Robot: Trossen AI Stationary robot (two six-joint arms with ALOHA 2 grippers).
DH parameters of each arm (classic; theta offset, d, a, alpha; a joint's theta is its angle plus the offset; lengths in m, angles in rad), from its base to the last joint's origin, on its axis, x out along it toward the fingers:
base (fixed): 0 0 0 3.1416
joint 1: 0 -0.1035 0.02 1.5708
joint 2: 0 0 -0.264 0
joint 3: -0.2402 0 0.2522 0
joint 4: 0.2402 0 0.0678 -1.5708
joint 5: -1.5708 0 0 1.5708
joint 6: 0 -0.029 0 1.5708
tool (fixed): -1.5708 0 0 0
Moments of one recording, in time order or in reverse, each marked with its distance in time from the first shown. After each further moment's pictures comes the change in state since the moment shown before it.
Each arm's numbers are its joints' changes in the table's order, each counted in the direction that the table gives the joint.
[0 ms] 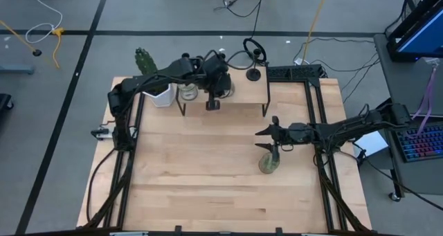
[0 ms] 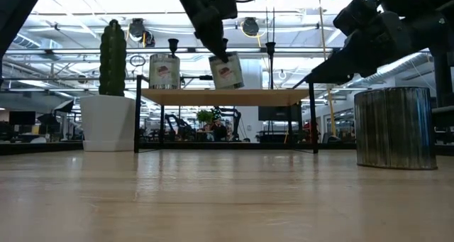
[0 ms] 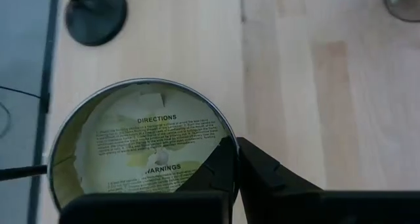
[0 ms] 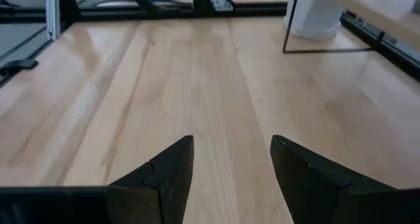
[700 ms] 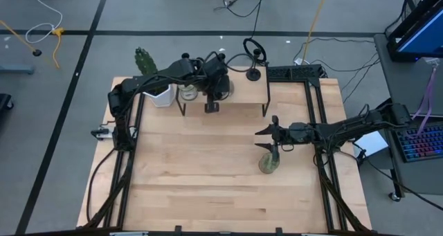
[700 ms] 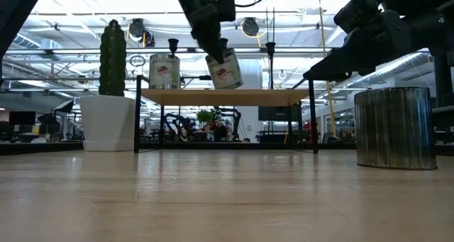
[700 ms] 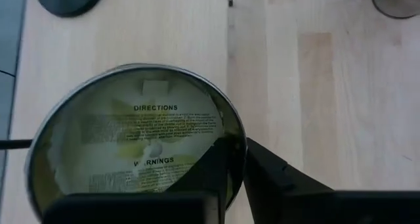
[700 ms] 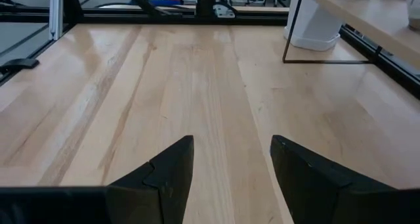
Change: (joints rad) left arm 0.005 -0.003 0.004 0.036 -0.001 0.055; right arm 0.000 0.000 -0.001 -0.021 -0.002 0.040
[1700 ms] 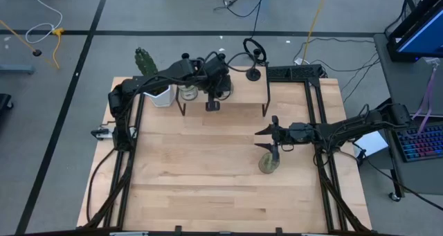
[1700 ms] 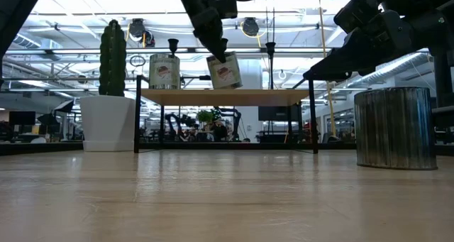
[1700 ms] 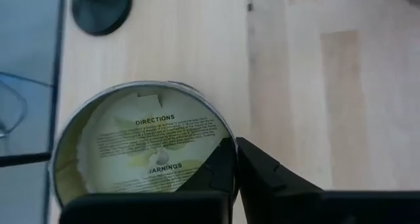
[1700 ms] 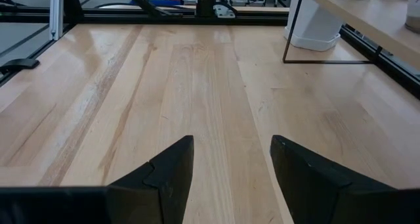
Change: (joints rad) left arm 0.012 0.001 -0.010 -0.056 -0.080 -0.058; right arm 0.000 0.000 0.000 0.000 -0.001 0.000
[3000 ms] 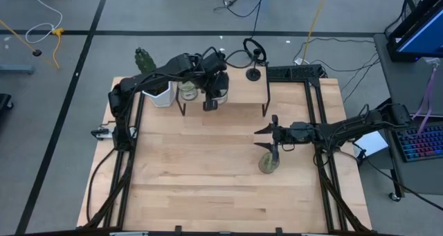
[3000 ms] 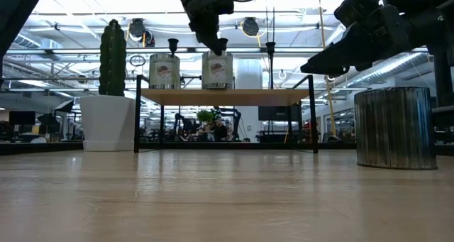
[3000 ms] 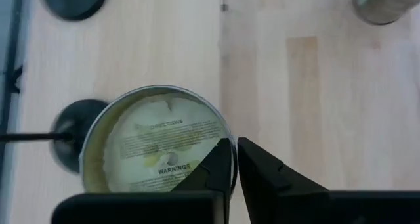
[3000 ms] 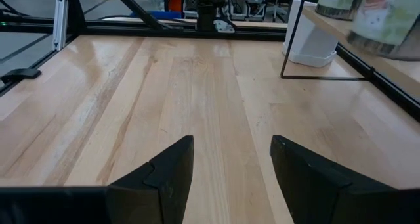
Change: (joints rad) left arm -0.020 -0.003 -0.073 0.110 0.110 0.061; right arm 0.001 0.000 -0.001 -0.048 0.003 0.030
